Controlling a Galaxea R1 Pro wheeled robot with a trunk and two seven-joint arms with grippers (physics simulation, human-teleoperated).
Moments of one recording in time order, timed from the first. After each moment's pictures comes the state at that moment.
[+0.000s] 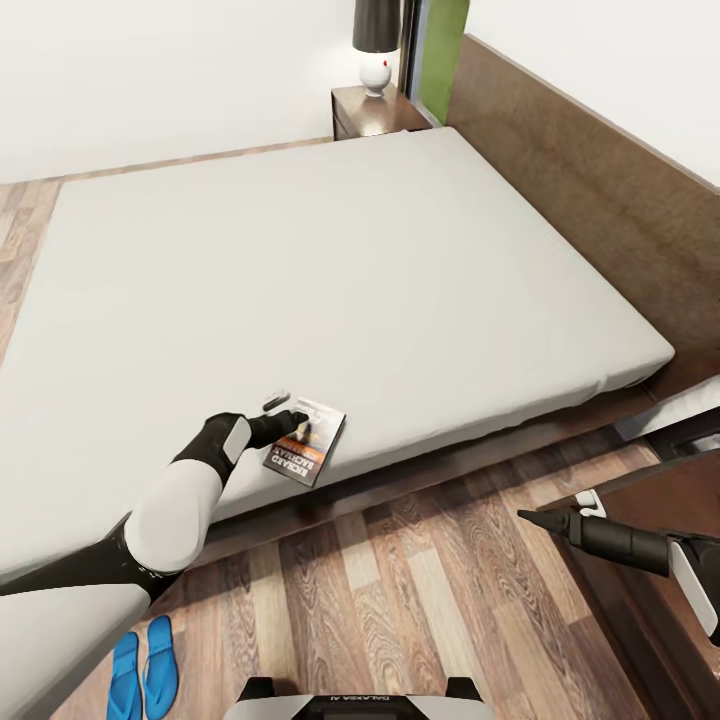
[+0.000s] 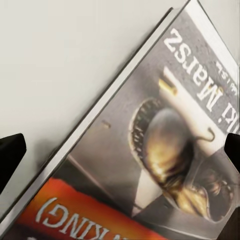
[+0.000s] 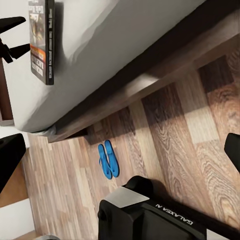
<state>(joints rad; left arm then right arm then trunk) -1.19 -0.13 0.78 -0.35 -0.36 0.48 -0.22 -0.53 -0.43 -0.25 -0.92 -0.21 0.77 1.22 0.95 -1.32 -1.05</state>
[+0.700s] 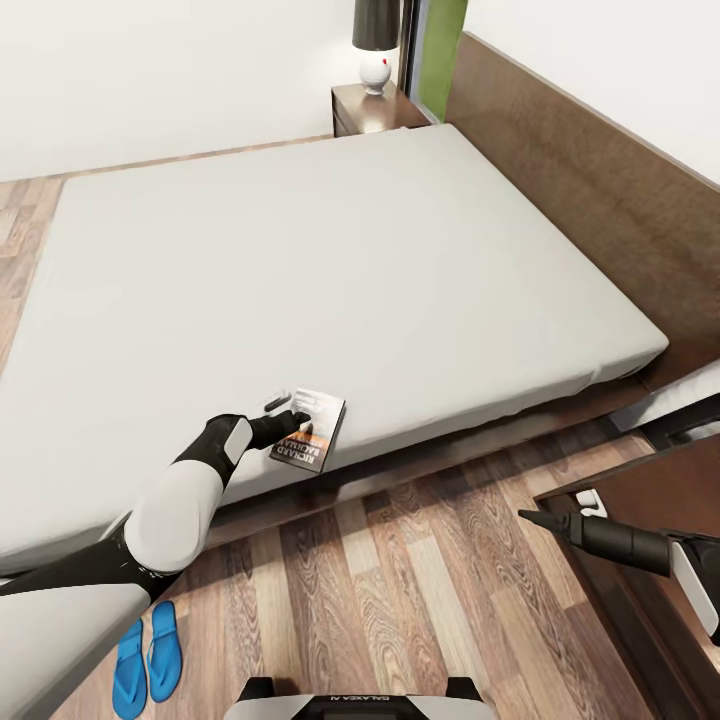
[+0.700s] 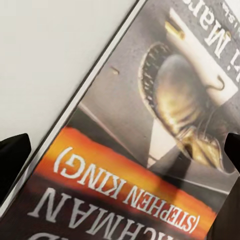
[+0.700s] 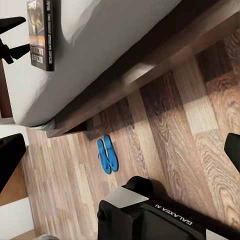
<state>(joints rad) -1.20 -0.13 0.79 -0.34 -0.35 0.48 -0.23 -0.53 -0.43 -0.25 -0.92 -0.21 0.77 1.22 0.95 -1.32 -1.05</state>
